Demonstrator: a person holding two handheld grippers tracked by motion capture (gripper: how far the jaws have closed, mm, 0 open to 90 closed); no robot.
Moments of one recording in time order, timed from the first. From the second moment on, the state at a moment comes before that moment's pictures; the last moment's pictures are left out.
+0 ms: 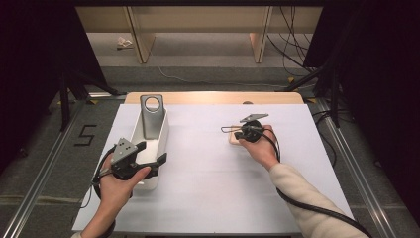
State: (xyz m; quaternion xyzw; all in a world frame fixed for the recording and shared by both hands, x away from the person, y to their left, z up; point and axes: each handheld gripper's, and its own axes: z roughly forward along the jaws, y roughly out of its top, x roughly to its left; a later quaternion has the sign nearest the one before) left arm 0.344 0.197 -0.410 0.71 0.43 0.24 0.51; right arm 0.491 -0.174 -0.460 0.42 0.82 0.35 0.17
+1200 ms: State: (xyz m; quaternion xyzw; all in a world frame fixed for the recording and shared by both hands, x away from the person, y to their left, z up) left arm 0.346 0.196 -0.412 0.71 0.43 0.23 0.51; right arm 0.506 -0.161 -0.475 0.45 0.83 0.30 0.14
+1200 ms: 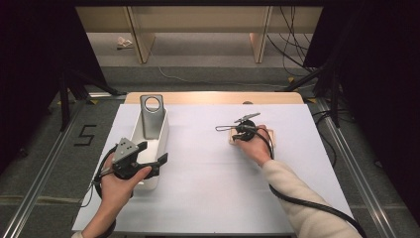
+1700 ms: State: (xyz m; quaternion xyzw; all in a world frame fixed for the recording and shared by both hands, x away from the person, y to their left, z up) left arm 0.346 0.196 -0.412 0.71 0.43 0.23 0.51; right arm 0.481 -0.173 -0.467 0.42 0.87 0.24 0.10
